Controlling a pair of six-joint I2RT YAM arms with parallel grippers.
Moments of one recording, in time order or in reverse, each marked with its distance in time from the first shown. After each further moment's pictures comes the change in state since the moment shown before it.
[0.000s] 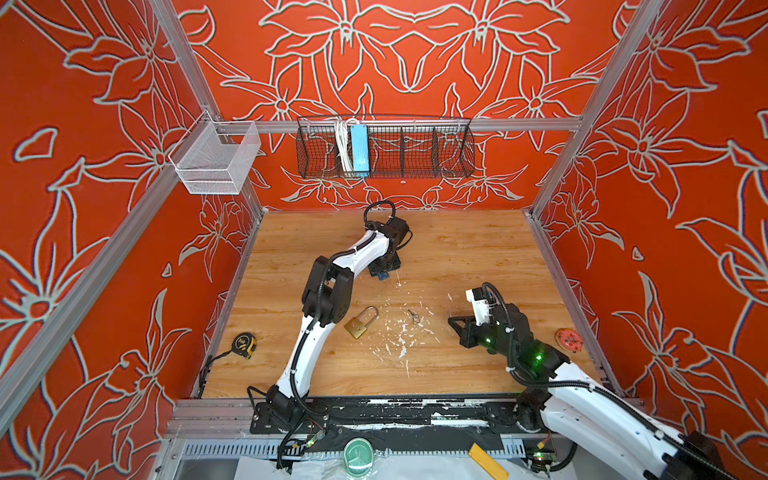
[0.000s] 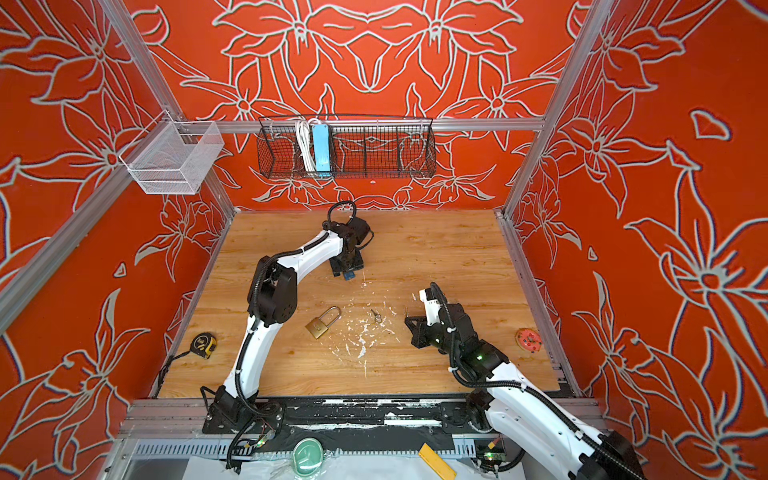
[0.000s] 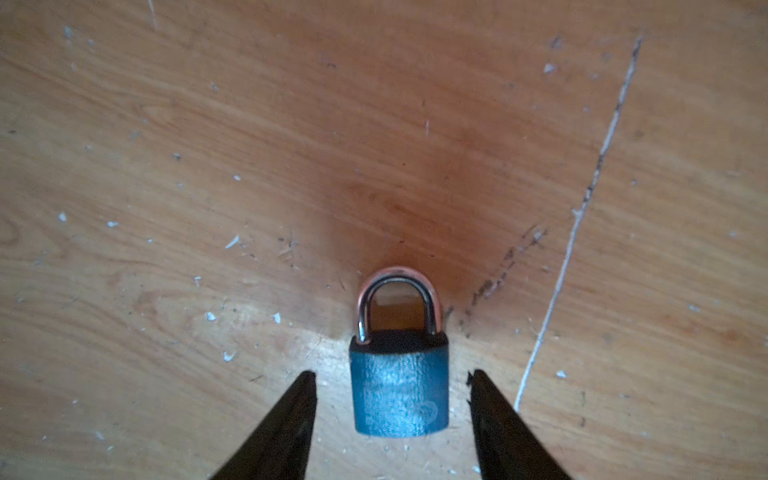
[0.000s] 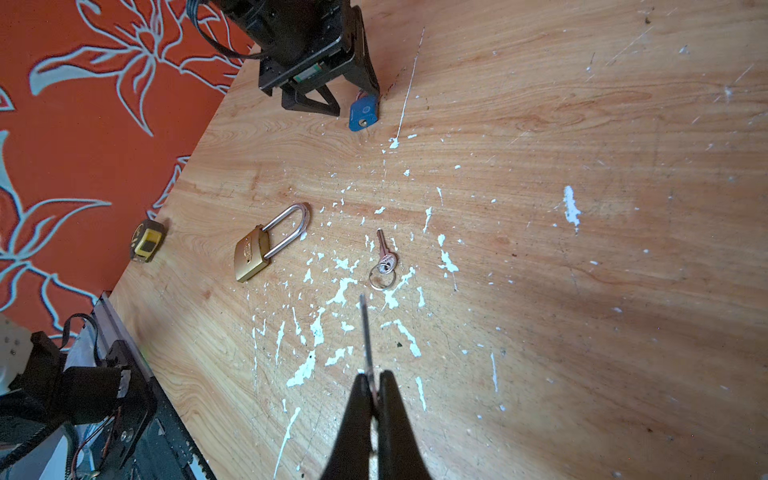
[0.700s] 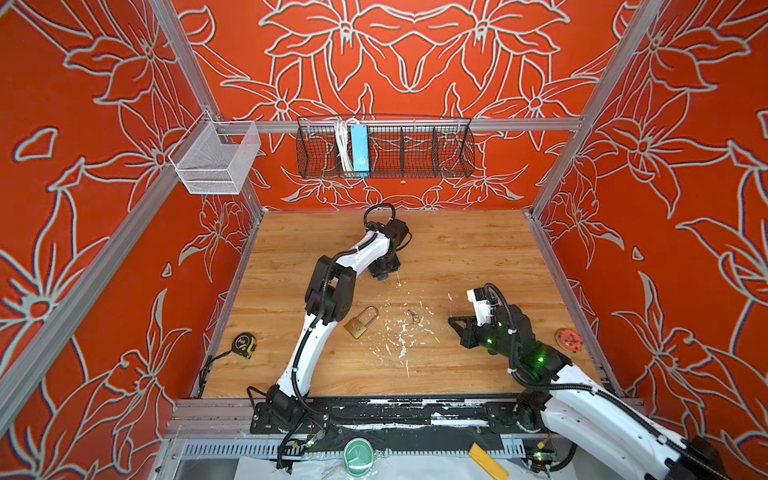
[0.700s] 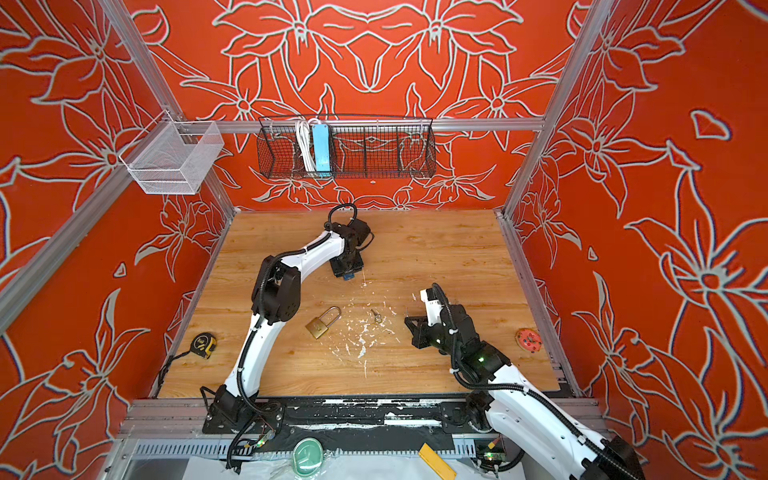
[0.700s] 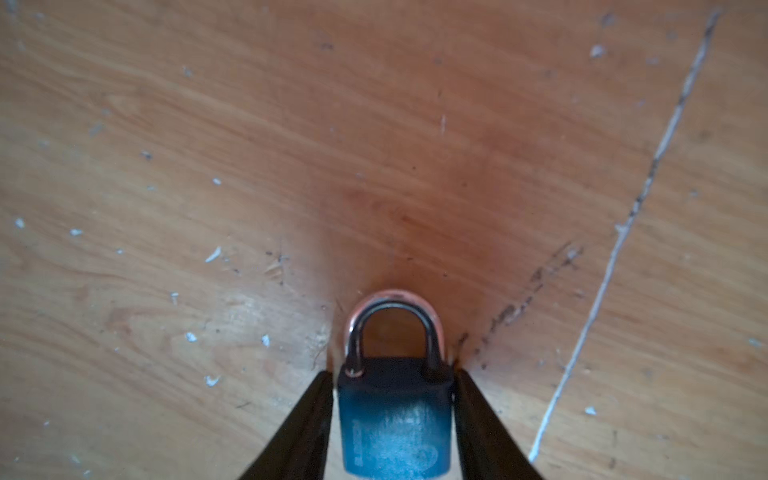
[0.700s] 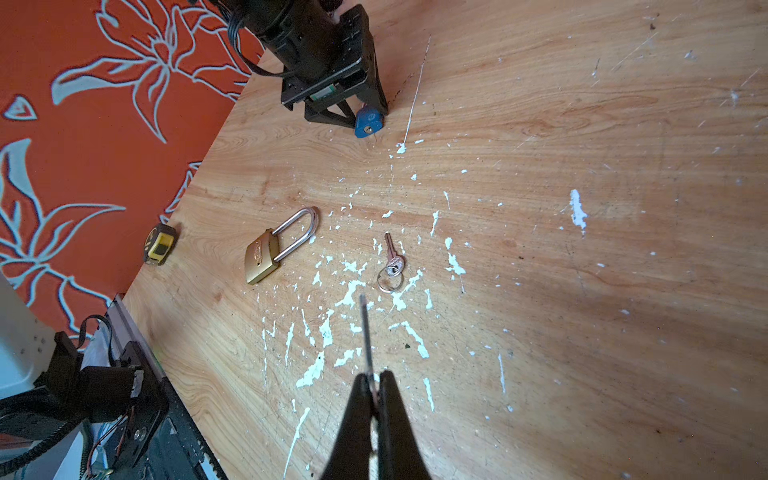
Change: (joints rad) left arm 0.012 0.047 0.030 -0.020 0.014 -0.005; right arm 0.000 -0.031 -0.005 0.000 -0.009 0.013
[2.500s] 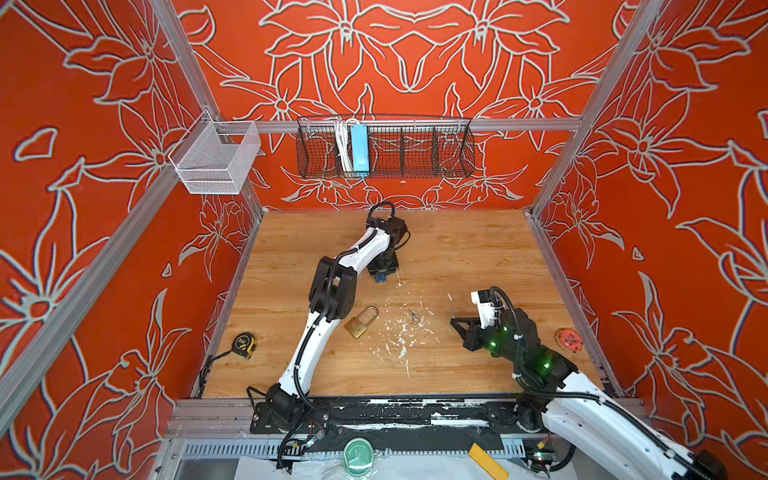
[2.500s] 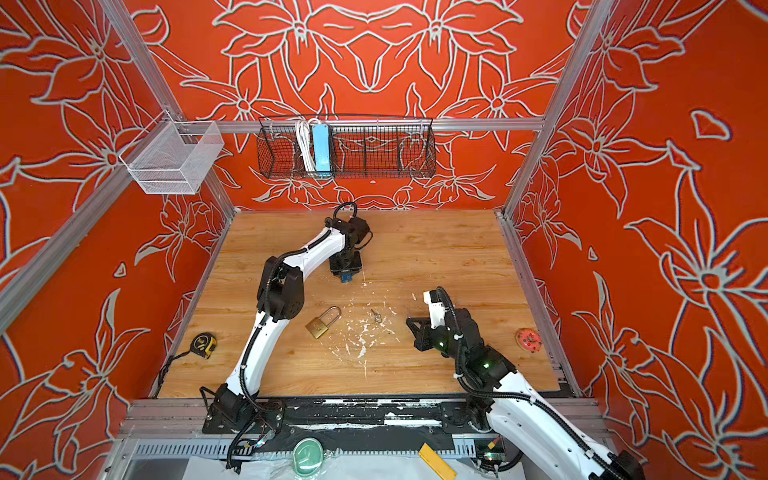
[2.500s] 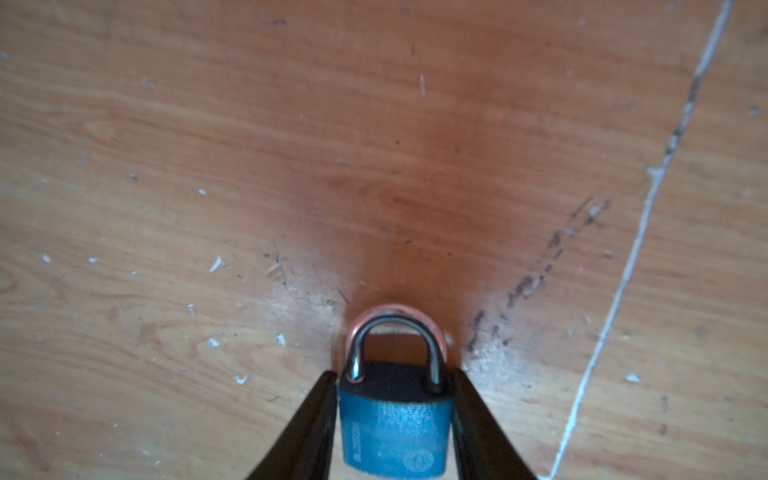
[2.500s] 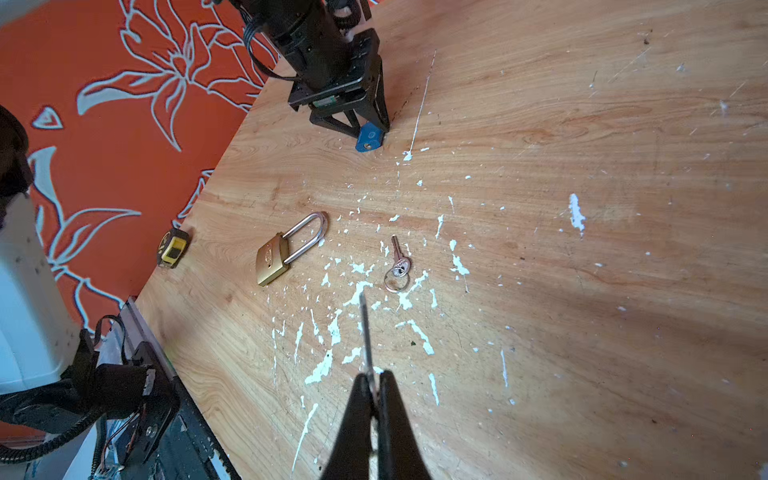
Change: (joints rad) left arm 0.010 0.083 0.156 -0.183 0.040 0.176; right arm 0.000 -0.085 -0.017 -0.033 -0.001 0.009
